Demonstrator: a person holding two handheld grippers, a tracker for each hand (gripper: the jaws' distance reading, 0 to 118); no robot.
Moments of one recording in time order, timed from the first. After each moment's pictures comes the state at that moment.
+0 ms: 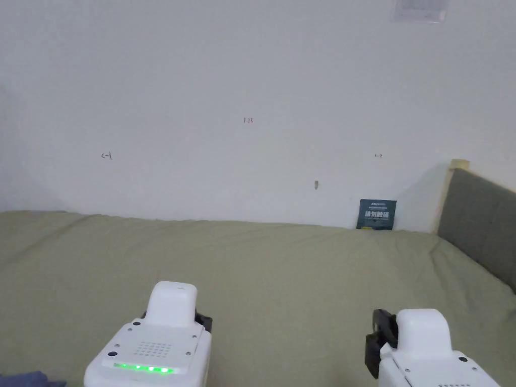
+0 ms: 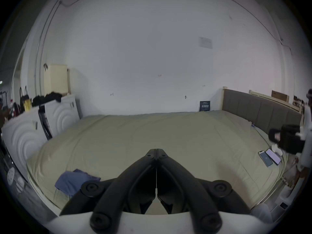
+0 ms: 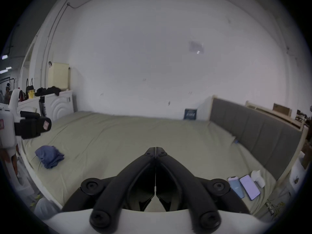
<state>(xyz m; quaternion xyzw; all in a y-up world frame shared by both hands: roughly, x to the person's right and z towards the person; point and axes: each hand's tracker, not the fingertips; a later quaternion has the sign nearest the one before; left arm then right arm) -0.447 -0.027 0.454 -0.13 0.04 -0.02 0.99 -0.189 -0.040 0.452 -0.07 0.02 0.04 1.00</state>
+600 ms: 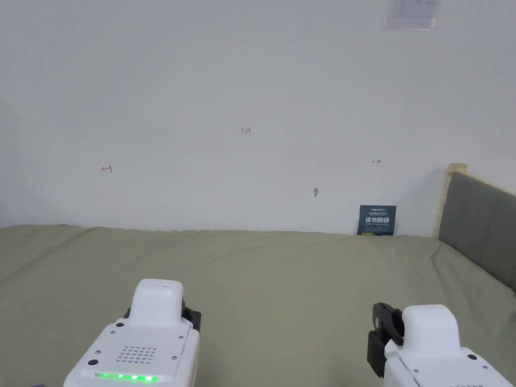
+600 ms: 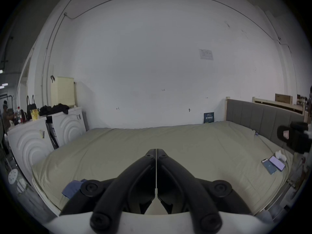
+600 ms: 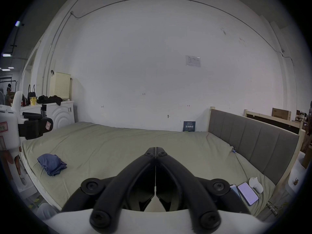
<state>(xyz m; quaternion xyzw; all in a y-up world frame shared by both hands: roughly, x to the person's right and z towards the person) -0.462 -0.009 0.450 -0.09 0.06 -0.04 0.99 -0.186 -0.029 0.458 -0.05 0.05 0.03 1.00</state>
